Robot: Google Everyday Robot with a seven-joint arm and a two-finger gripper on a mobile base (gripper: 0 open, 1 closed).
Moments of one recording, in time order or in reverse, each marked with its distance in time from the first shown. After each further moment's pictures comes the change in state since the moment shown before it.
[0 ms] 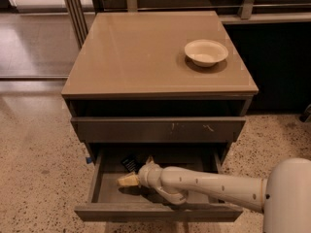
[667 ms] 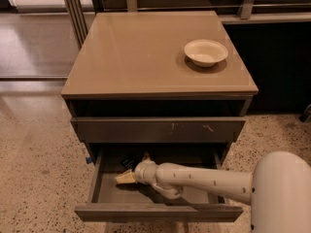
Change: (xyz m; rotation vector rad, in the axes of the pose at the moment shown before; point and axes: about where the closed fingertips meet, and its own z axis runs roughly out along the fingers) arm -0.005 -0.002 0.027 -0.007 0.006 -0.065
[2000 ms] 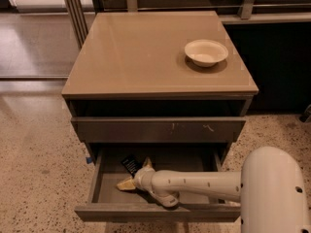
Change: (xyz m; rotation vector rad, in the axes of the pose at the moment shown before) arm 0.046 0.000 0.009 0.076 0.092 -0.037
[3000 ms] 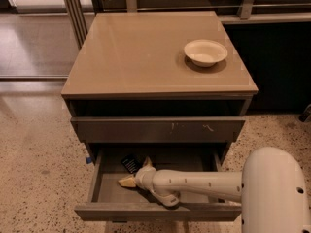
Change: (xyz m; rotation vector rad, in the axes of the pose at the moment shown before) arm 0.001 -0.001 0.000 0.005 0.001 0.000
